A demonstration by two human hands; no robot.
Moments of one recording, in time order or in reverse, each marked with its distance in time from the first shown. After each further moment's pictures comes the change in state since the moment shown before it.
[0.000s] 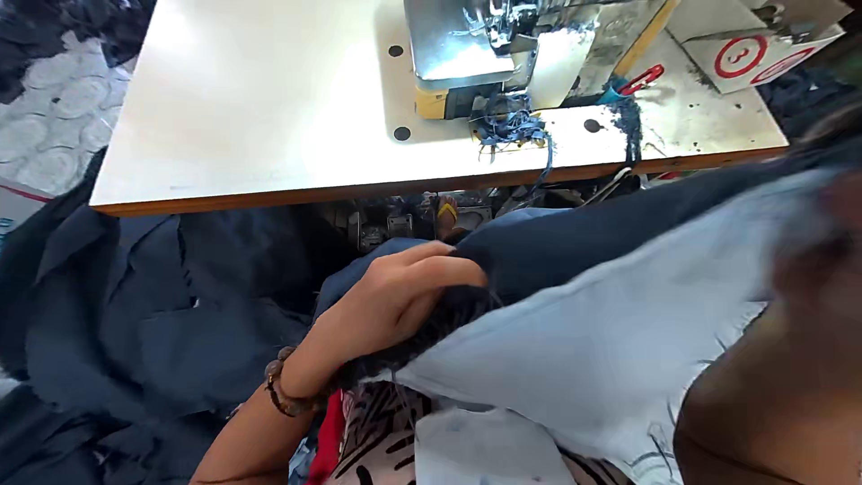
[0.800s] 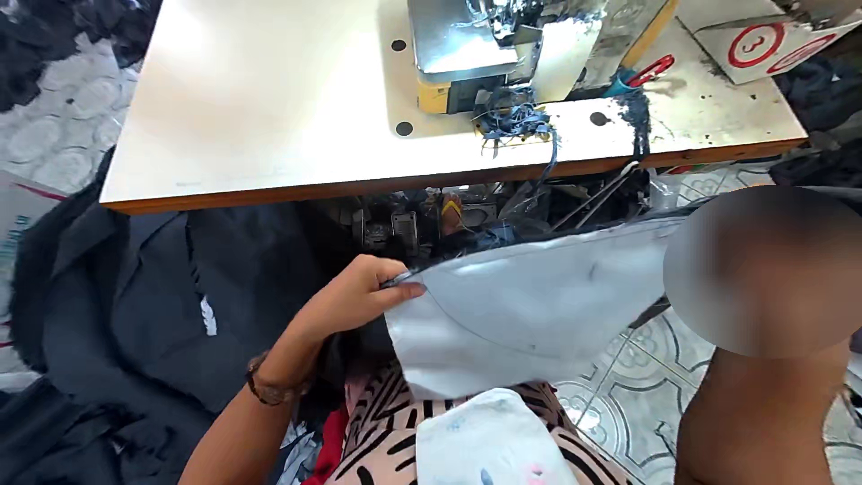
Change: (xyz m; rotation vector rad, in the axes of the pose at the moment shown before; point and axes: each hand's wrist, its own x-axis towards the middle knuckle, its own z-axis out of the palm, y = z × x) left_hand -0.047 -0.036 -0.011 -0.238 -0.234 -0.507; right_hand -0.037 0.026 0.005 -0.215 0.095 0.341
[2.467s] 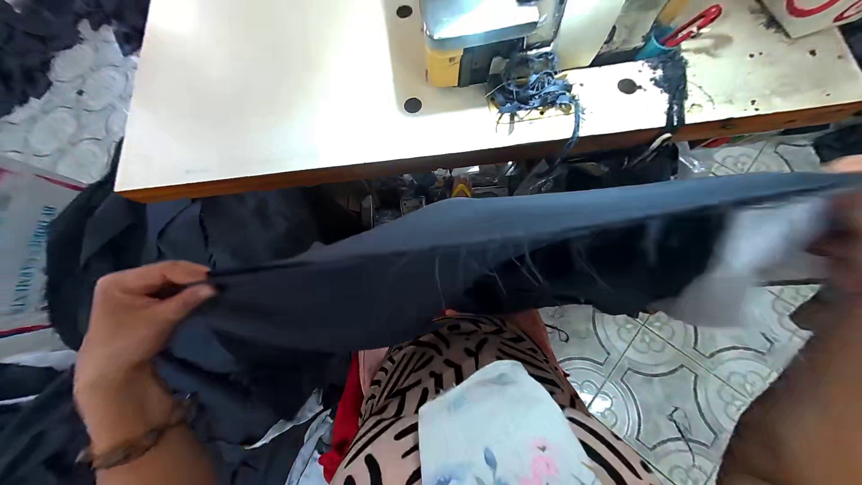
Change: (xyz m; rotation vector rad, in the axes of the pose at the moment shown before) left_hand -0.176 -0.024 -0.123 0.244 0.566 -0.204; right_hand 0.016 0.068 -0.078 -0.075 -0.072 0.226
